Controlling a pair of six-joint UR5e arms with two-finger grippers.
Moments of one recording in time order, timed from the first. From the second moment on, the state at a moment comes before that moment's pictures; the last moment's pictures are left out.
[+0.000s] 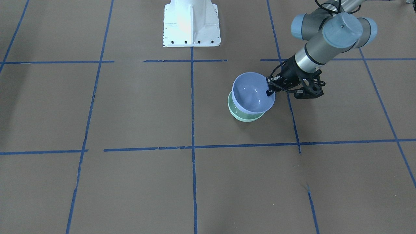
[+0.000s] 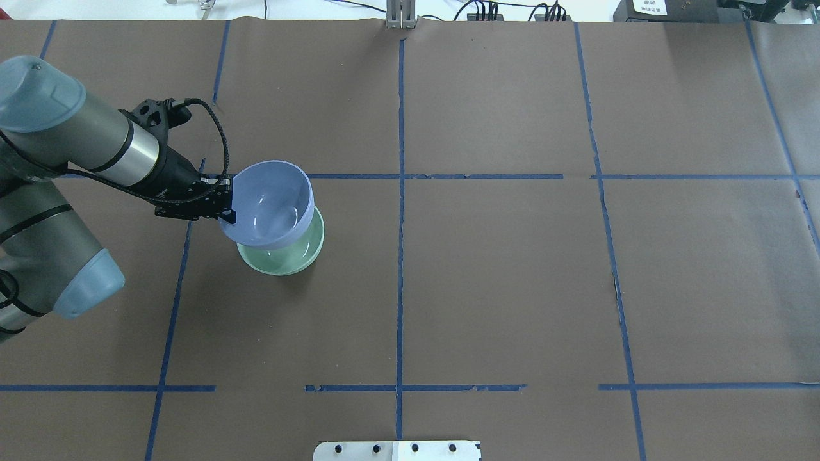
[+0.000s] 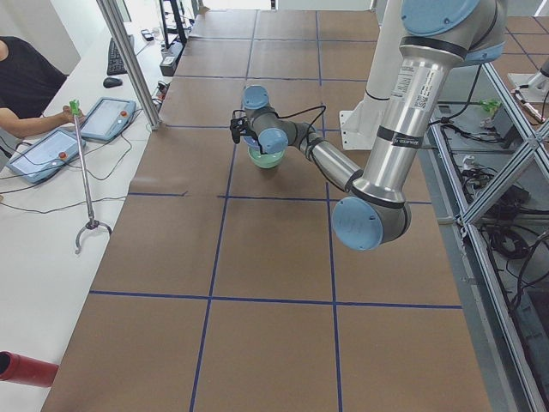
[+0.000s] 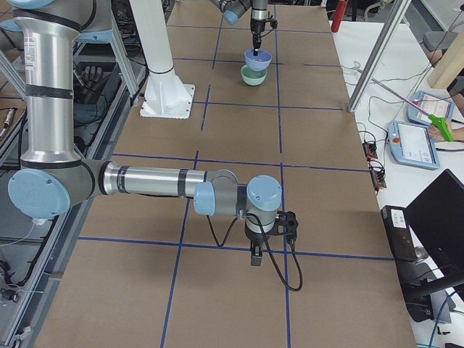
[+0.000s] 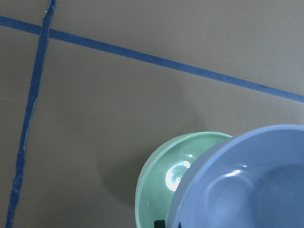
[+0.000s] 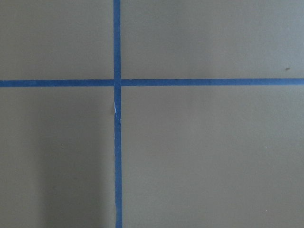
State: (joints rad) left arm -0.81 -1.88 -1.81 -1.95 -2.28 -1.28; right arm 1.58 -1.63 1.62 -1.55 2.28 0.03
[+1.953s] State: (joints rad) left arm -1.03 -1.84 -1.88 -1.91 -2.28 -0.91; right arm 1.58 -1.63 1.62 -1.55 2.27 0.03
